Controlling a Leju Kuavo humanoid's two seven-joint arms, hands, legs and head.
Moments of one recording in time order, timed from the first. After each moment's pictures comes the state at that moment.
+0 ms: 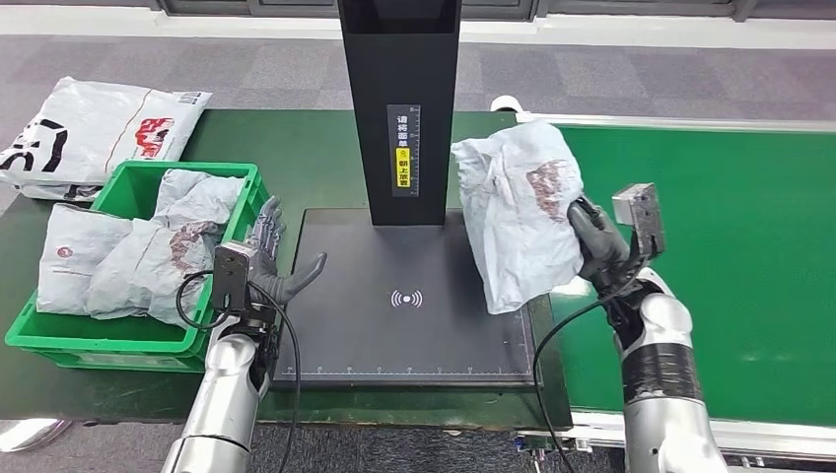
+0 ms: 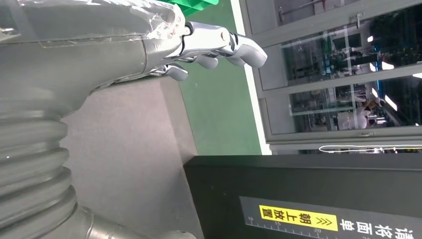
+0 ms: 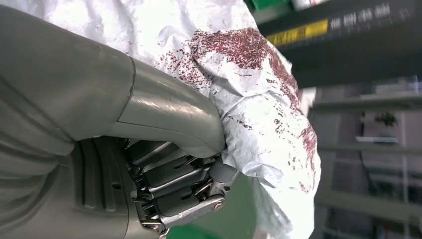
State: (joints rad) left arm -0.37 -0.27 0.24 -1.09 -0.36 -0.02 -0.52; right arm -0.55 0.15 -0.23 -0.86 0.04 0.60 -0.24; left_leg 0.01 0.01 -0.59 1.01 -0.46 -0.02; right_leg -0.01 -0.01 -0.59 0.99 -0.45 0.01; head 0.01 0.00
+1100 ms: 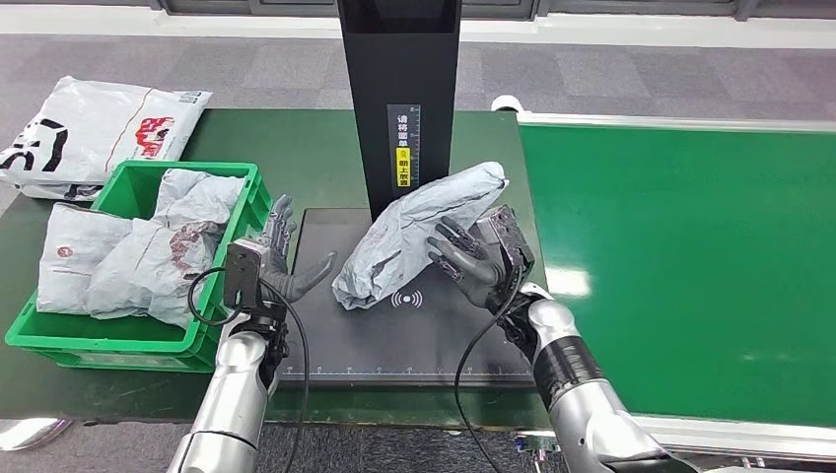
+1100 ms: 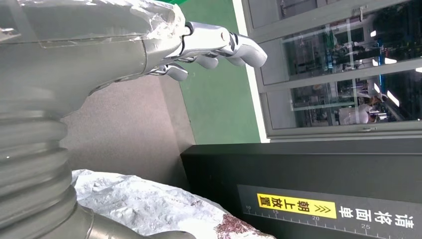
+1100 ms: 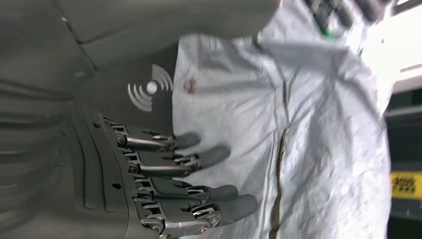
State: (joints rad) left arm -0.39 -0.28 0.22 -1.06 -0.36 0.00 -0.52; right arm -0.63 0.29 0.02 -0.49 0.03 0.49 -0.28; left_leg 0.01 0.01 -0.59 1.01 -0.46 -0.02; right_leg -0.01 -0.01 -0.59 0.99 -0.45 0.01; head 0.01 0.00
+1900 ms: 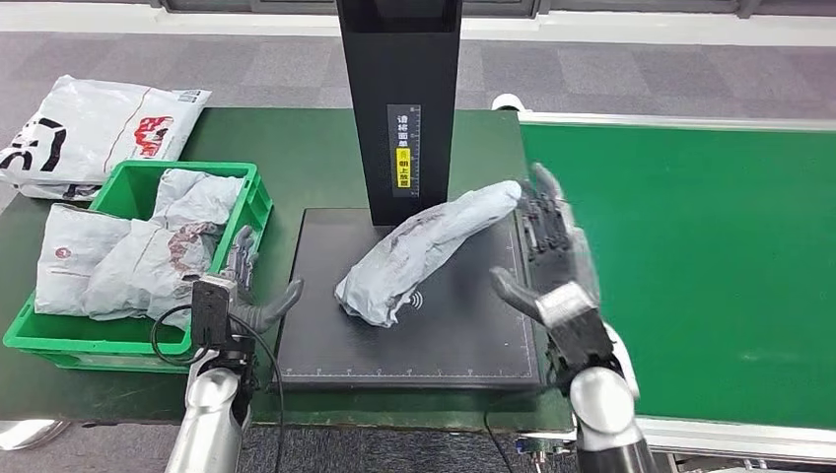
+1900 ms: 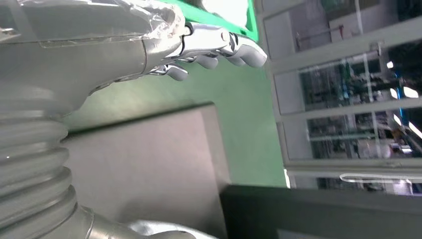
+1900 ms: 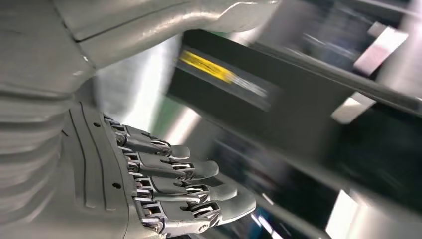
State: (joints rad) left arm -0.21 -0.24 0.25 -1.24 -0.35 0.04 -0.50; right arm -0.13 0.18 0.17 -1.58 0.26 0.03 -0.48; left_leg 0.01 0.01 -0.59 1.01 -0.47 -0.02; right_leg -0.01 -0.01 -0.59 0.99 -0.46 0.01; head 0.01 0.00
